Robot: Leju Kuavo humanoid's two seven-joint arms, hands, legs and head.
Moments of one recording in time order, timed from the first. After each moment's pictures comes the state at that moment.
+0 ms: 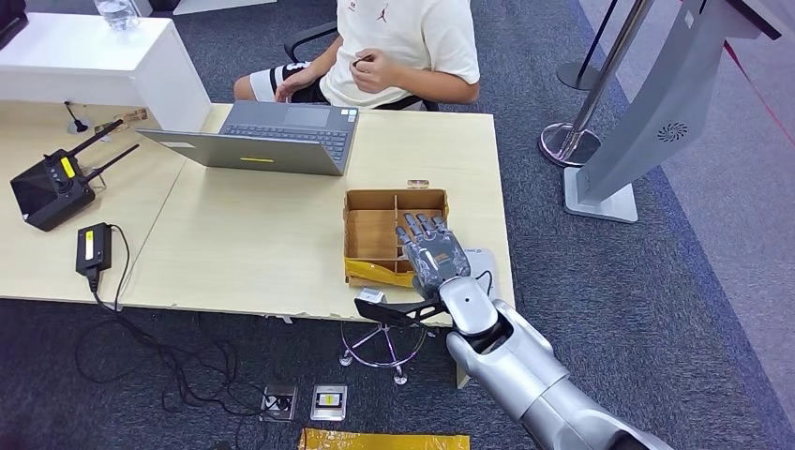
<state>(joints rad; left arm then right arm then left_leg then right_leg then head) -0.14 0.33 -0.67 -0.26 -0.26 -0.18 0.16 -0.63 0.05 0.77 -0.85 1.12 -0.03 0.20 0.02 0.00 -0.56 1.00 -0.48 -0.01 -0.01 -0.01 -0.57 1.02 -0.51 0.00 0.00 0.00</state>
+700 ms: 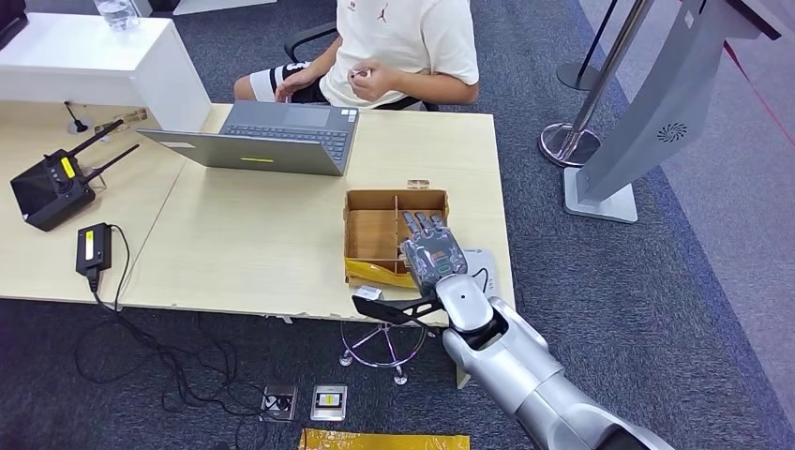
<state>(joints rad) -0.13 0.33 -0.67 -0.26 -0.25 -0.17 0.16 -0.66 0.07 0.77 -0.80 1.12 -0.05 0.20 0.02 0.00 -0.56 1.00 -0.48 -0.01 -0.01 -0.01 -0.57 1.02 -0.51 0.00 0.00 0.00</state>
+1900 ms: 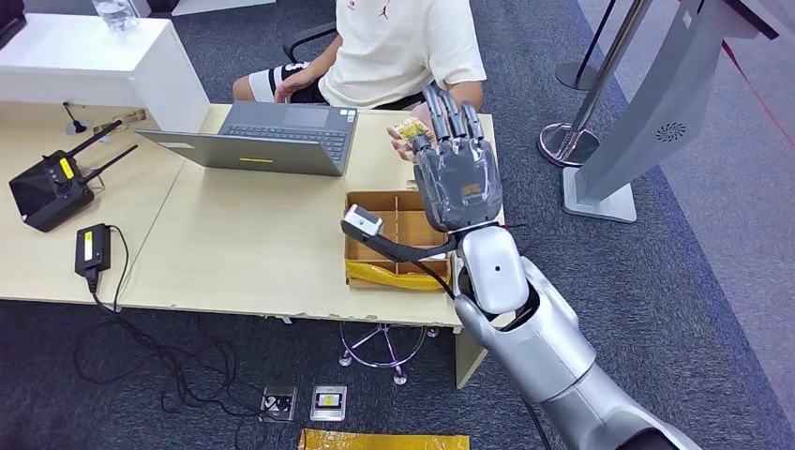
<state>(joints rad) -0.11 0.33 -0.67 -0.26 -0.28 -0.15 0.15 -0.68 0.02 0.67 -1.31 1.27 -0.22 0.31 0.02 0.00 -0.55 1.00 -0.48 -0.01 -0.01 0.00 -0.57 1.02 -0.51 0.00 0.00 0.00</state>
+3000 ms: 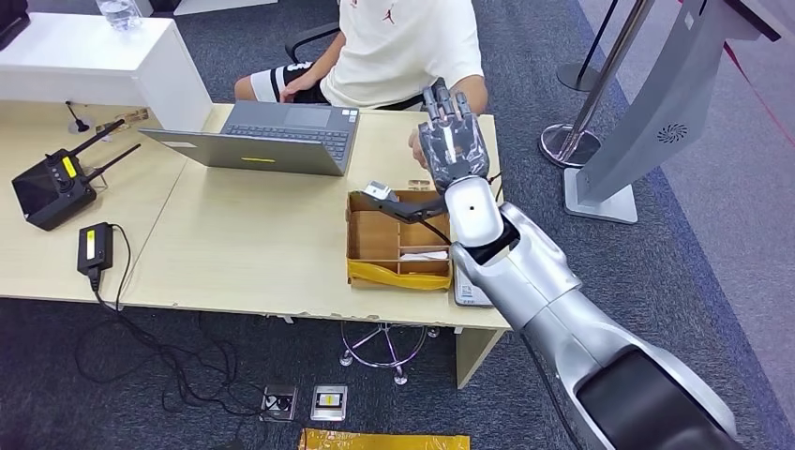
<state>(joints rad) -0.17 0.31 -0.67 -0.26 -0.40 -0.19 0.14 -0.98 0.08 0.75 -0.70 1.34 -0.11 0.33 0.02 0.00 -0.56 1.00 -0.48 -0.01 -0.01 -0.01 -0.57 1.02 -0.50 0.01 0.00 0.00</state>
